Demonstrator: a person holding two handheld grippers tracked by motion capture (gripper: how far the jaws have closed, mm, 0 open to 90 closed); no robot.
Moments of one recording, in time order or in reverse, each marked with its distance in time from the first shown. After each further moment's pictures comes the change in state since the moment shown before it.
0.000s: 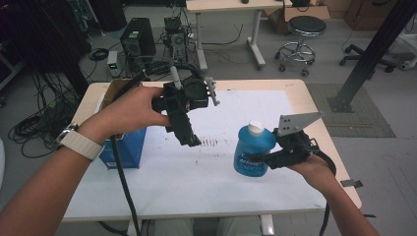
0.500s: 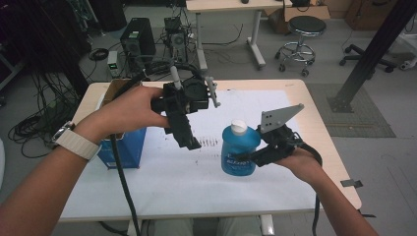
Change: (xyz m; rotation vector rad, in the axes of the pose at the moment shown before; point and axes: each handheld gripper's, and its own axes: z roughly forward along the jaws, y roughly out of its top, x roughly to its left) left arm -0.003 0.001 -0.004 0.001 -0.046 0.013; right arm 0.000 0.024 0.026 0.026 0.097 -0.063
